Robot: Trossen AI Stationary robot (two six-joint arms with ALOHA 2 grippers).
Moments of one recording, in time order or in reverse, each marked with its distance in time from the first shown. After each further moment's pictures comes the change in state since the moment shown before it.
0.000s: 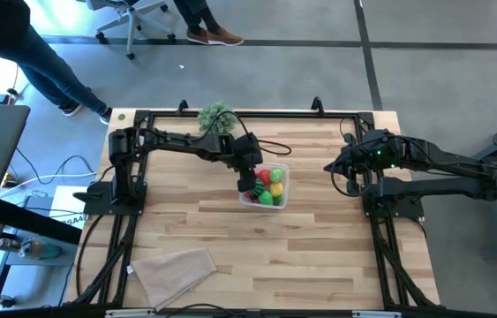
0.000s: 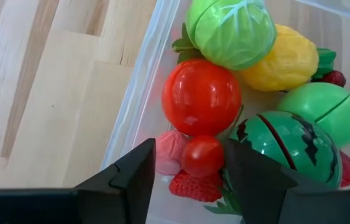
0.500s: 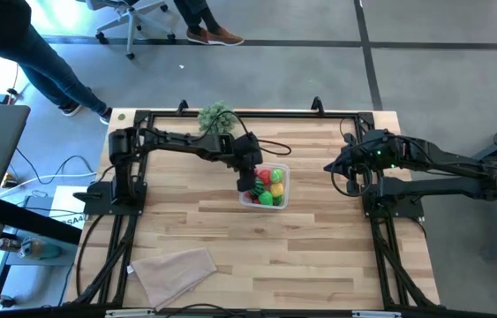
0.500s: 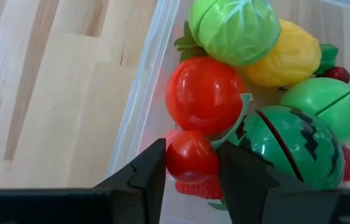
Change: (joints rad) left arm 0.001 0.001 0.000 -0.001 0.000 0.024; right arm 0.000 0.000 0.000 0.000 0.000 0.000
